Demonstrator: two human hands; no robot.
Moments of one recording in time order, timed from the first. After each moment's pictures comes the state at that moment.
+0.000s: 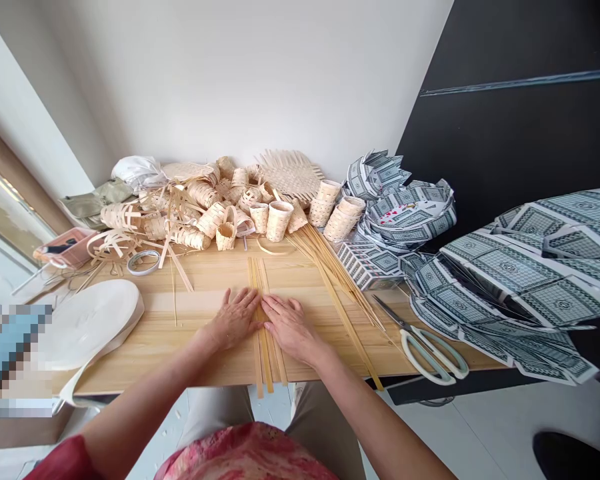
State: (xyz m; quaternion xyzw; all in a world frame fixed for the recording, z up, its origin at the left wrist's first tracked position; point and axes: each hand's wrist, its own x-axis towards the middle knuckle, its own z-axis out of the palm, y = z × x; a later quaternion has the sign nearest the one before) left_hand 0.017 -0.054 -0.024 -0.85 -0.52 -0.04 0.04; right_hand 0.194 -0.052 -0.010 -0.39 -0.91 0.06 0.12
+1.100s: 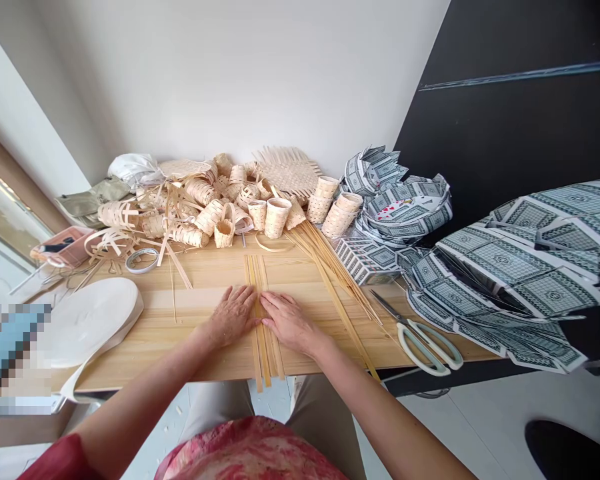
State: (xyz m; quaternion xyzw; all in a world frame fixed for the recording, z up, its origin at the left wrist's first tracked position) left_hand 0.014 -0.059 -0.021 -0.86 -0.50 -0.06 0.05; right_hand 0.196 -0.042 -0.018 -0.34 -0.93 0.04 0.15
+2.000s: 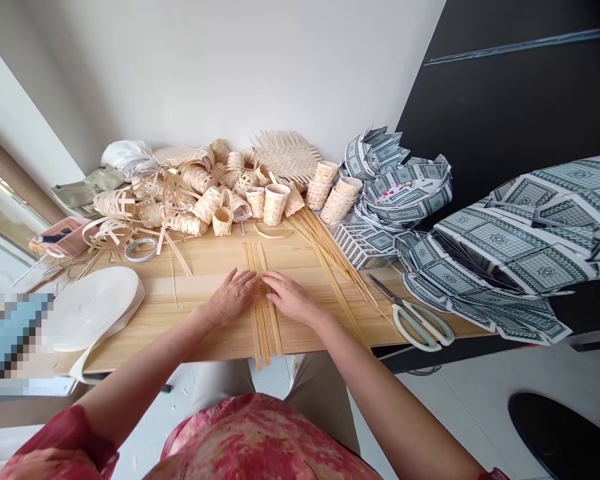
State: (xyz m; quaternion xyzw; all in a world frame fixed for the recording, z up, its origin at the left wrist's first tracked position) left_hand 0.014 -0.053 -0.003 -0.89 -0.46 -0.06 0.04; right_hand 0.197 -0.030 -0.005 -0.38 -0.89 0.15 0.19
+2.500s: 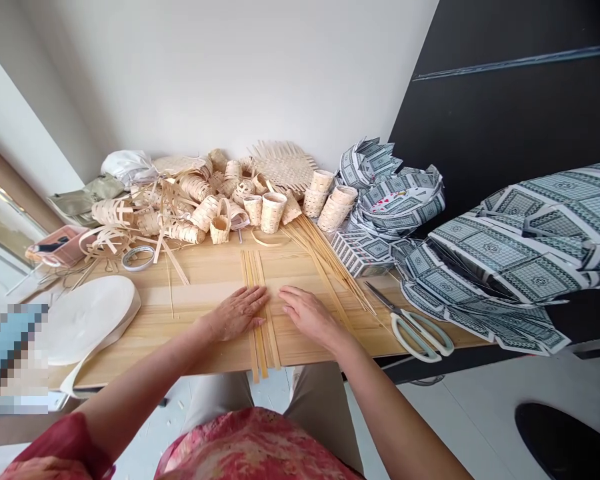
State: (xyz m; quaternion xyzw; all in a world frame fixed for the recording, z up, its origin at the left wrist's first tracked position) left_hand 0.020 -0.056 -0.011 -0.92 -0.40 -0.03 -0.03; right_hand 0.229 -0.048 0.006 -0.43 -0.88 0.12 0.18
